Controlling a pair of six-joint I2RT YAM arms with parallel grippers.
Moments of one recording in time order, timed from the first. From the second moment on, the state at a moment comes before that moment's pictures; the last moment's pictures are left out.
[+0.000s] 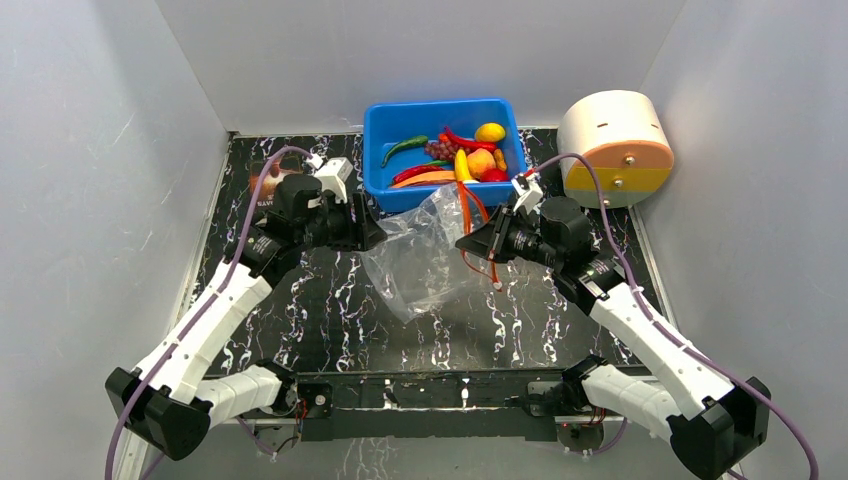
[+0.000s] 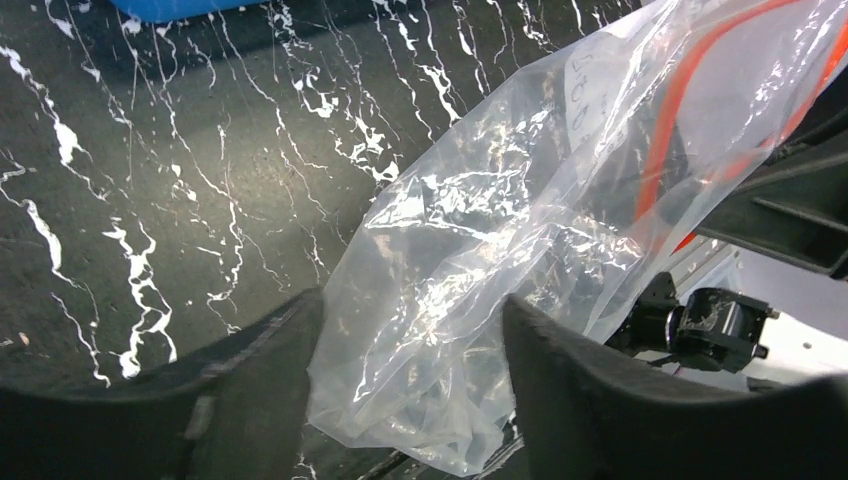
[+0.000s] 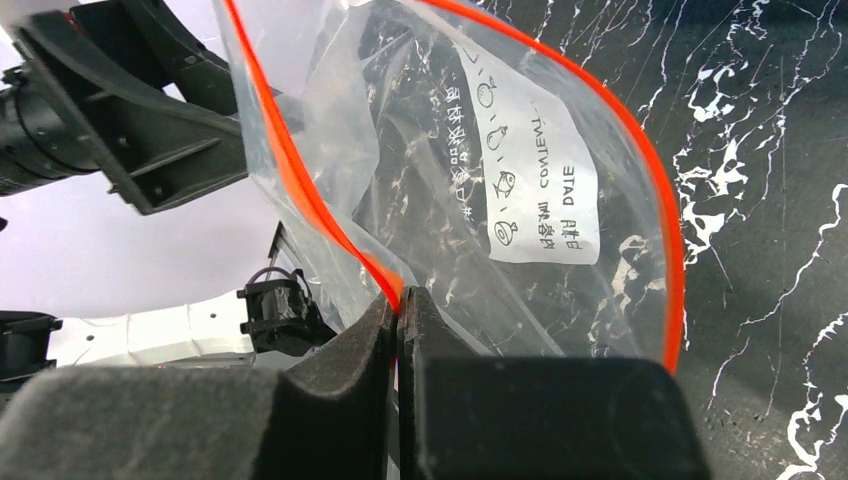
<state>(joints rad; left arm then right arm) -0.49 1.09 1.11 -0.62 0.25 -0.44 0.50 0.95 0.83 -0.17 -0.42 0.75</state>
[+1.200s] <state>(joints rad) -0.49 1.17 1.19 -0.61 0.12 -0.26 0.50 0.87 0.75 0.04 -0.74 0.92</state>
